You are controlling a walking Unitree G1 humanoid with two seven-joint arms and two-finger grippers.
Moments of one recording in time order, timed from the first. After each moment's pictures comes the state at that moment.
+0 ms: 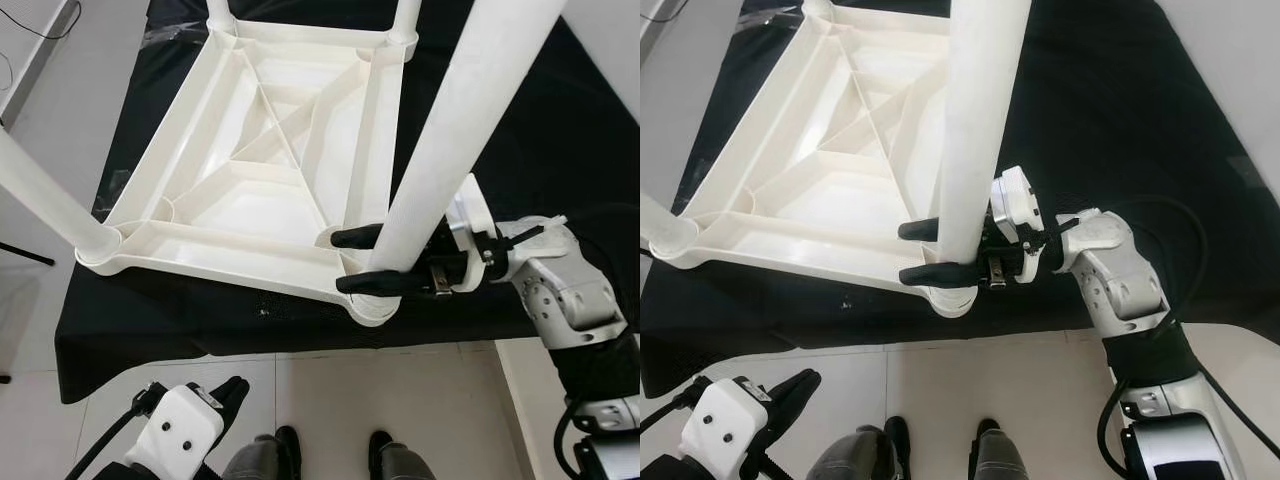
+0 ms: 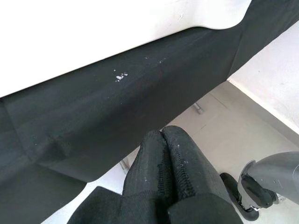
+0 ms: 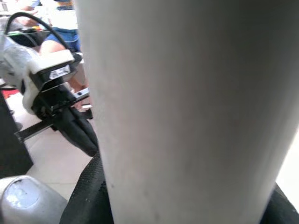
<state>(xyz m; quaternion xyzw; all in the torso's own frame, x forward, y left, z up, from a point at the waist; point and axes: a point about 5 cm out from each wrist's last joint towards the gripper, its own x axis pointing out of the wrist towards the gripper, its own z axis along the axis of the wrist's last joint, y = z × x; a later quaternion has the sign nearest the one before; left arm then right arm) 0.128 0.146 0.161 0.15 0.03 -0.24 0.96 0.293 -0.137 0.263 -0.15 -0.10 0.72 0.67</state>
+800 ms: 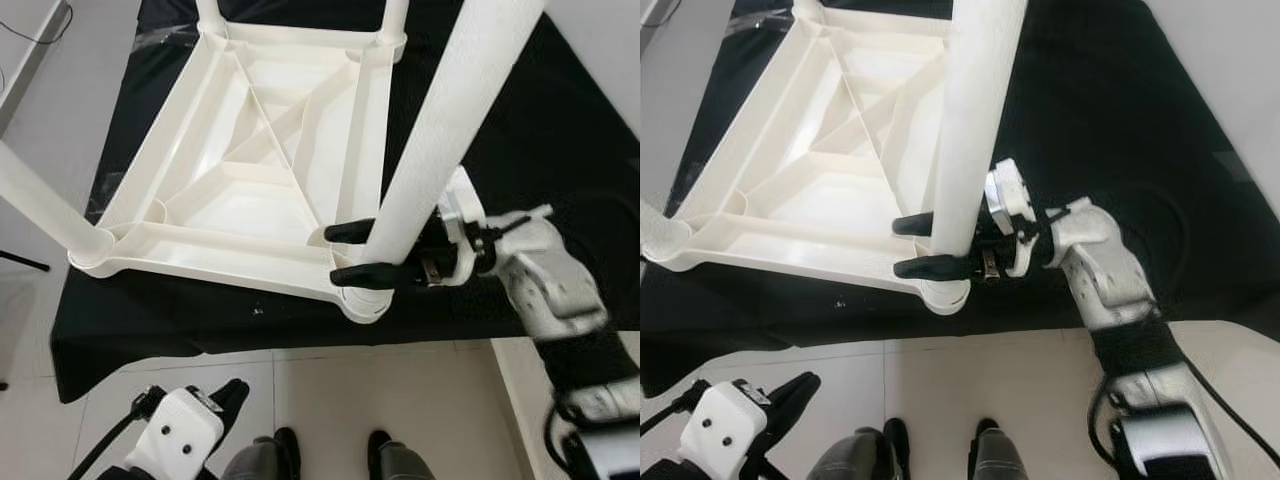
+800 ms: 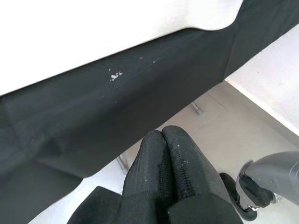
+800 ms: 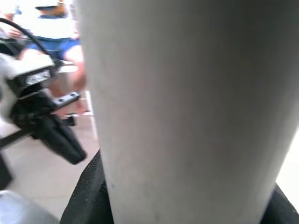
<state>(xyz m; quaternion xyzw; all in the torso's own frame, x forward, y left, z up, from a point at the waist) 0.125 0.145 0.162 0.14 0.03 -0.24 0.96 0.291 -0.139 0.253 -0.13 -0.12 0.67 0.72</state>
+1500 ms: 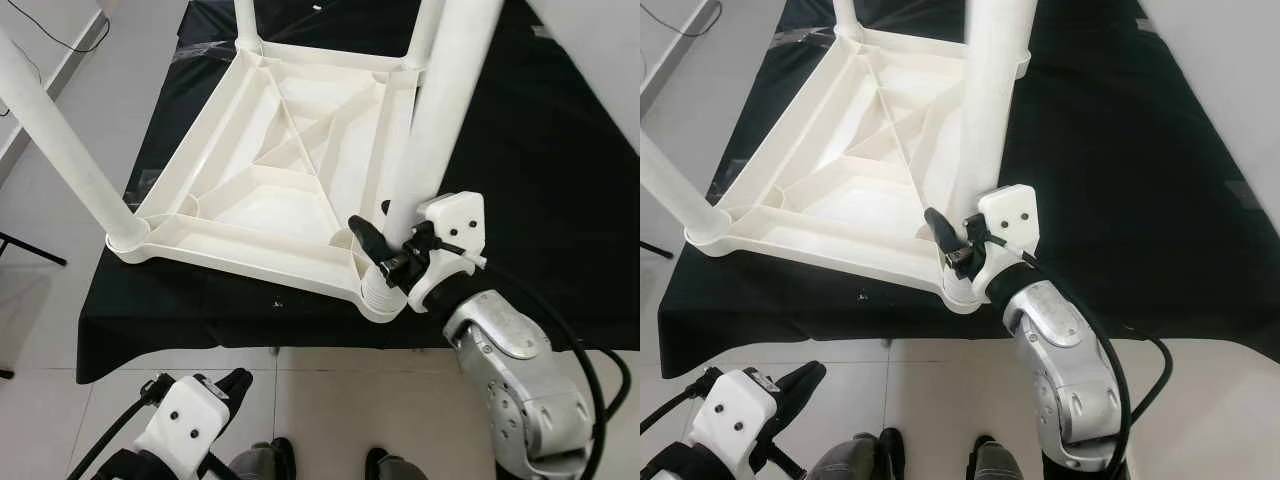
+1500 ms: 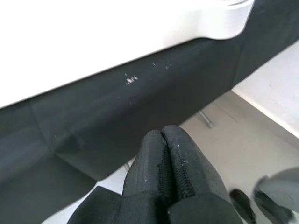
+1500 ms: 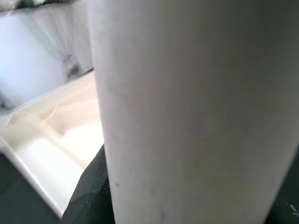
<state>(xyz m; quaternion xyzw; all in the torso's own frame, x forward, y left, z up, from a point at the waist) 0.144 0.145 0.158 0.15 0.01 -0.24 0.96 0.263 -0.119 0.228 0.02 -0.07 0.17 0.98</state>
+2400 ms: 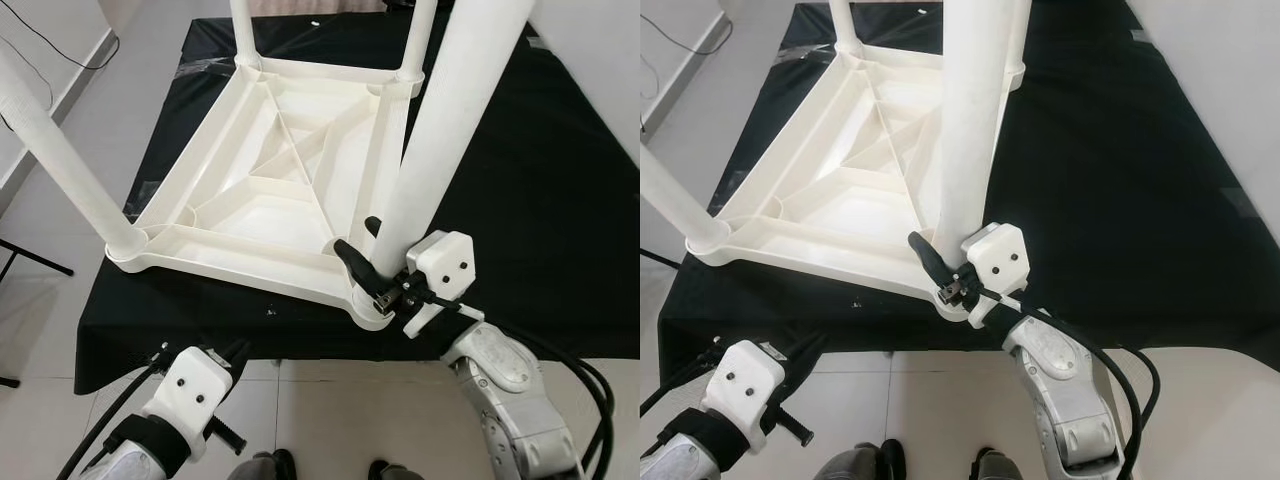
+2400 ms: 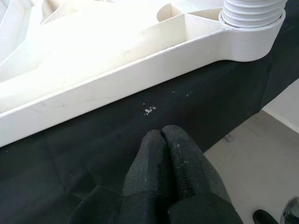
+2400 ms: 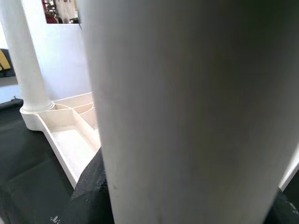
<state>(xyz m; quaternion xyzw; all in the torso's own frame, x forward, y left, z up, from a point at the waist) 0.166 0.147 0.157 0.16 -0.01 -0.23 0.96 0.255 -0.116 0.212 -0.06 -0.14 0.28 0.95</state>
